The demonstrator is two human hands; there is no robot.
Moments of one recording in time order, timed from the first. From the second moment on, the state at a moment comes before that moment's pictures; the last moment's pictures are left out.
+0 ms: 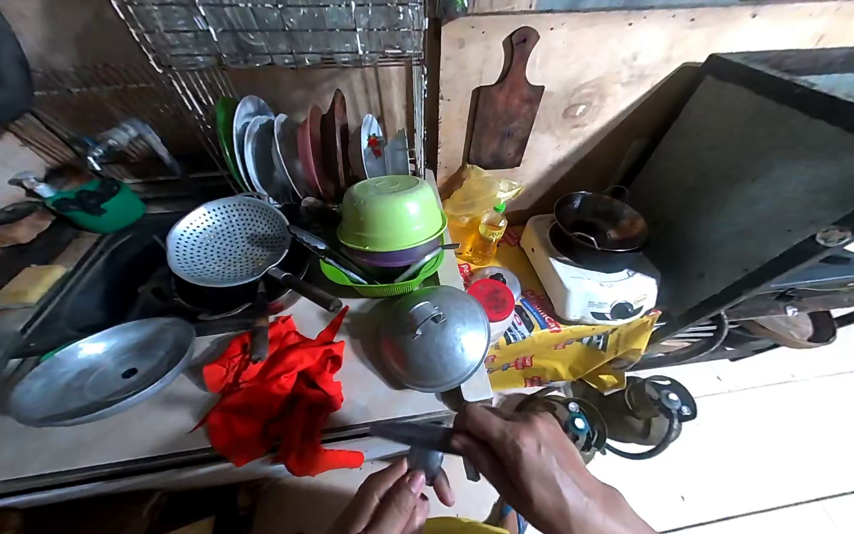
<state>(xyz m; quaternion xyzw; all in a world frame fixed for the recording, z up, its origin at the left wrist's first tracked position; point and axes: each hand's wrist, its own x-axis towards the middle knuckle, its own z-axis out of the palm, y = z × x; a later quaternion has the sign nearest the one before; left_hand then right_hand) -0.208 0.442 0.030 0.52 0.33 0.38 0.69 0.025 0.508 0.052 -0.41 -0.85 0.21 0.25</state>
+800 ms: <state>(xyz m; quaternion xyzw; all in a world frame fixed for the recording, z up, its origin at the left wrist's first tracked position) -0.202 0.451 0.032 0.51 0.33 0.38 0.70 0.029 0.514 0.054 -0.42 -0.86 0.16 0.25</state>
